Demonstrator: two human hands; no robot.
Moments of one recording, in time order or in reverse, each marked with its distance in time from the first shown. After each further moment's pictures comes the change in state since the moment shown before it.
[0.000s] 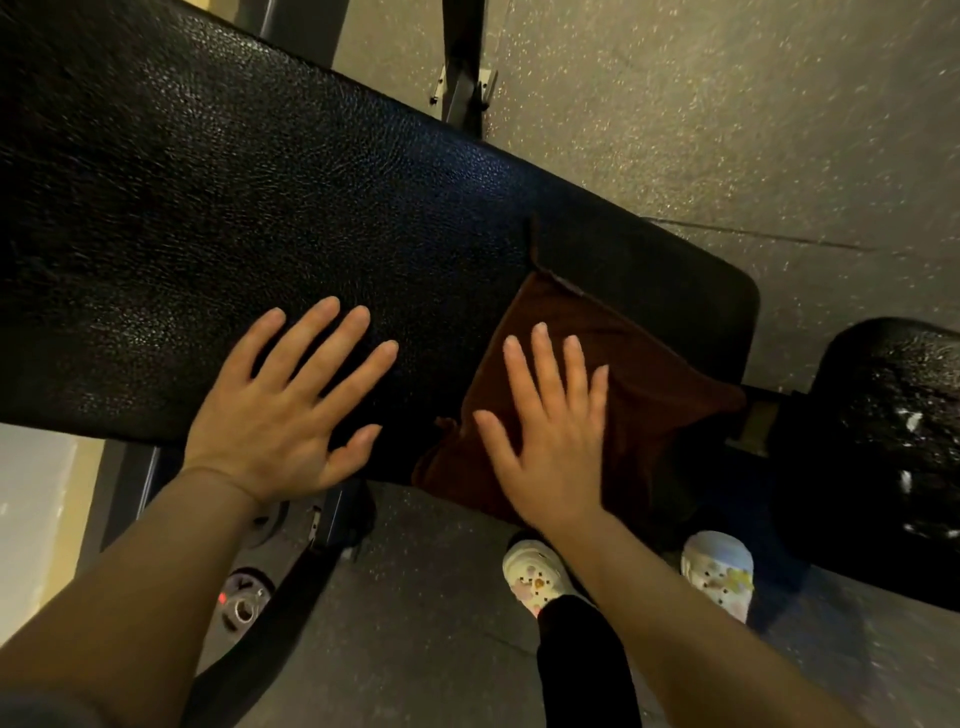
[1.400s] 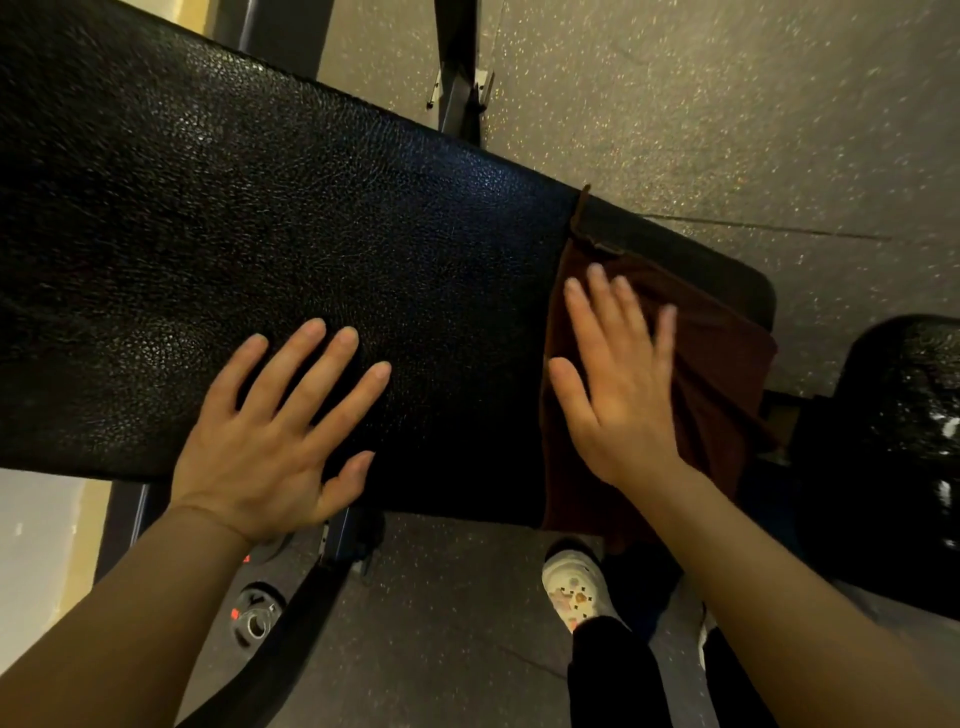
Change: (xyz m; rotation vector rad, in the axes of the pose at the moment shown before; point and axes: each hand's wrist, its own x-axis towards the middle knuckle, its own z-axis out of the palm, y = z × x) left_hand -0.001 0.003 0.002 0.009 0.010 -0.003; right_hand 0.048 0.052 -0.031 0.038 -0.006 0.004
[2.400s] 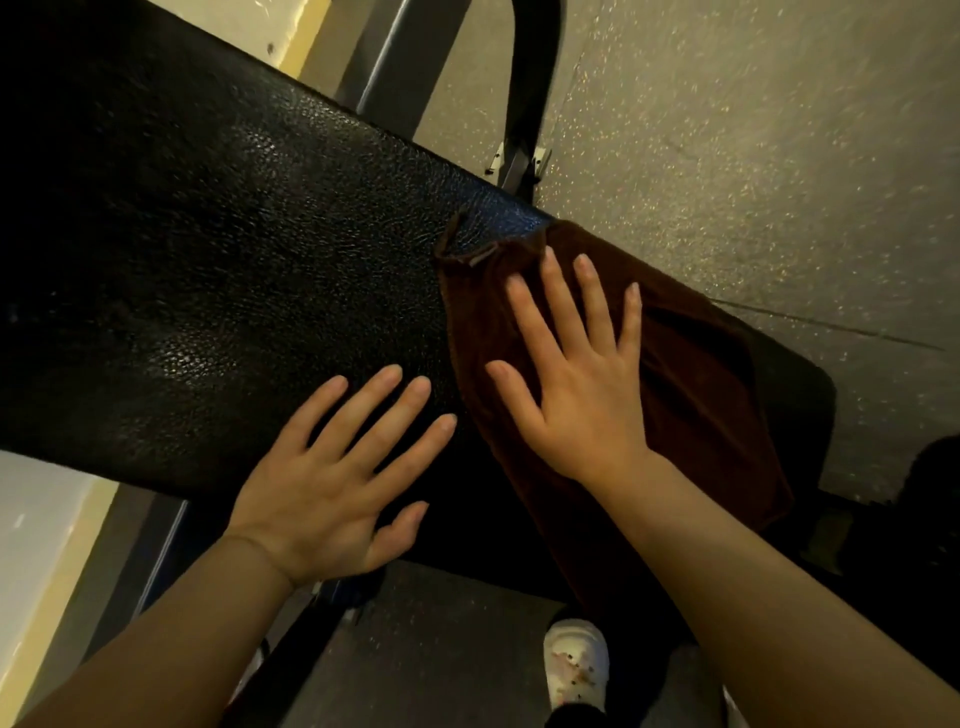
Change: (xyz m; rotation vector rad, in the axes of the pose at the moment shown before) left_hand 0.002 0.001 0.000 -0.011 -0.012 -0.004; right_hand 0.072 -0.064 0.015 -0.203 0.066 -0.304
